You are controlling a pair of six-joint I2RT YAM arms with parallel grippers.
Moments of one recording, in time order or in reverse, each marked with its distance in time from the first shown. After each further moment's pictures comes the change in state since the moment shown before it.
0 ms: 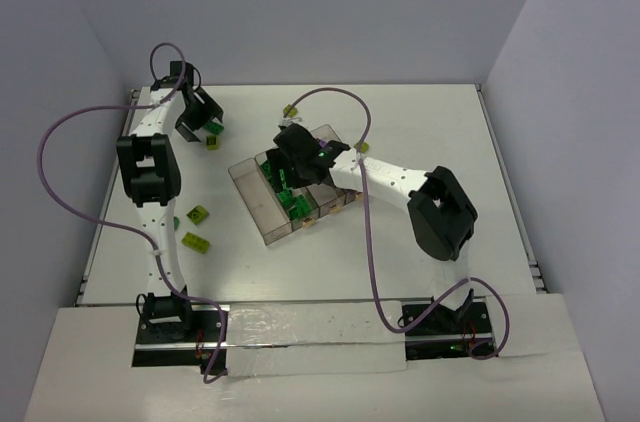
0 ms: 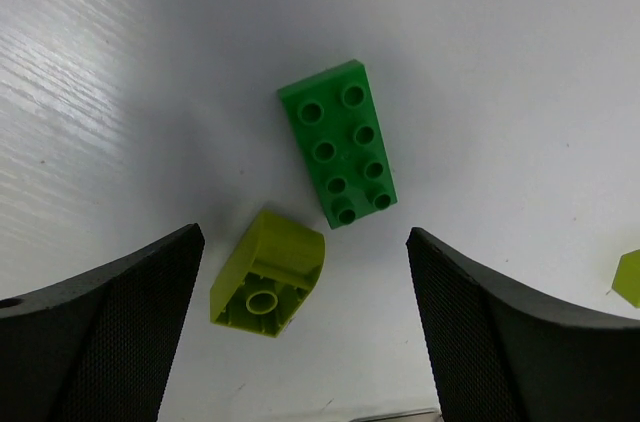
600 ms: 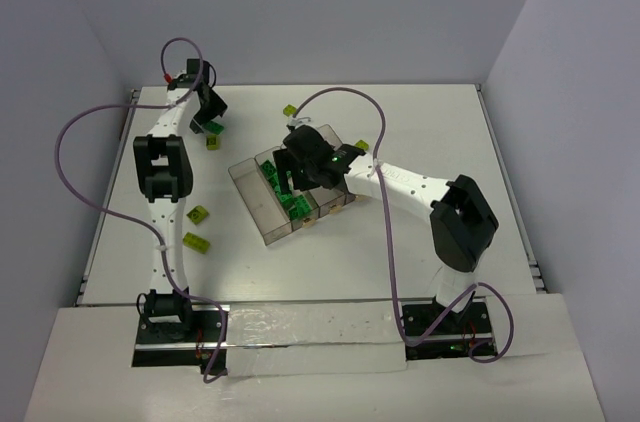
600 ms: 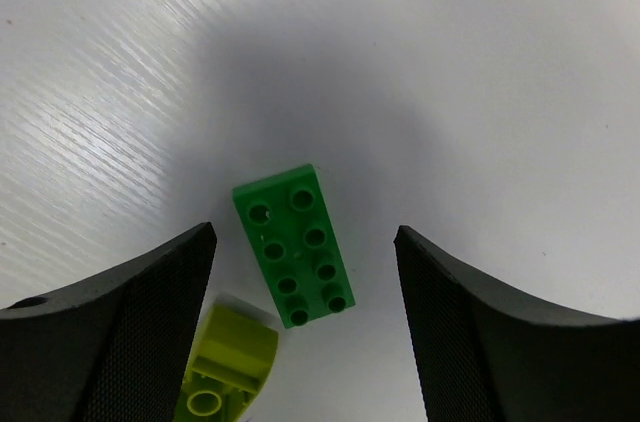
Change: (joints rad) left arm -0.049 0.128 0.162 0.045 -0.198 -0.035; right arm 0.006 -0.134 -0.095 0.010 0.002 0.012
